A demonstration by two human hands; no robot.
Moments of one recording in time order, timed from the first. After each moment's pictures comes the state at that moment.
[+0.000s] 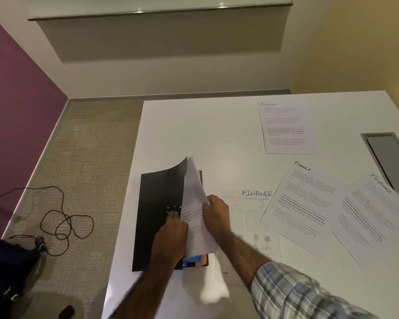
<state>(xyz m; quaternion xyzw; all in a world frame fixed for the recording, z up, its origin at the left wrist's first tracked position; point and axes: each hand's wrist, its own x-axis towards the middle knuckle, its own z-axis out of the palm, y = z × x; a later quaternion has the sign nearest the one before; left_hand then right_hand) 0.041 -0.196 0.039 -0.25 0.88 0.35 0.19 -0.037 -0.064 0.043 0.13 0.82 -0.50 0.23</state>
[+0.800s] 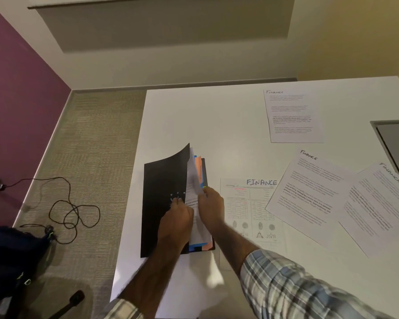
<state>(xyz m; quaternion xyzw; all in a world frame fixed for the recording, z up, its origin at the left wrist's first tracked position) 0.029 -0.188 0.050 -0.18 0.95 0.18 0.19 -0.026 -0.092 0.020 0.13 0.82 -0.52 0.19</state>
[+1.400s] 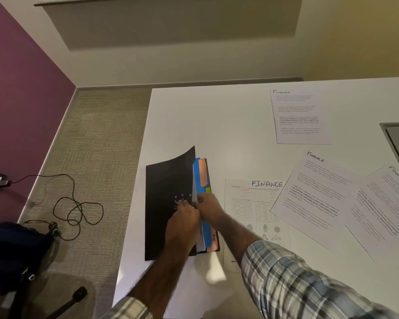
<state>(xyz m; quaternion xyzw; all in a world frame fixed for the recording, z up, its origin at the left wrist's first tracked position) 0.033 -0.186 0.036 -0.11 0.97 0.10 0.21 -0.041 -0.098 0.006 0.02 0.82 -0.46 0.35</state>
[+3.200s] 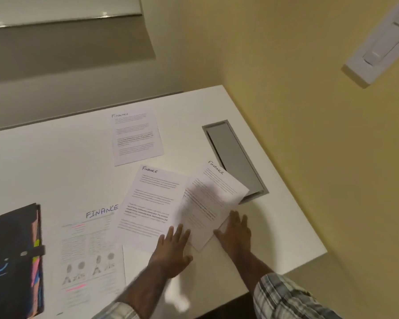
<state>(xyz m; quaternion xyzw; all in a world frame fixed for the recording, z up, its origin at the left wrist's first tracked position) 0.001 0.261 -0.008 0.19 0.92 0.06 0.35 0.002 0.480 -0.004 0.24 0.92 -0.23 0.19</state>
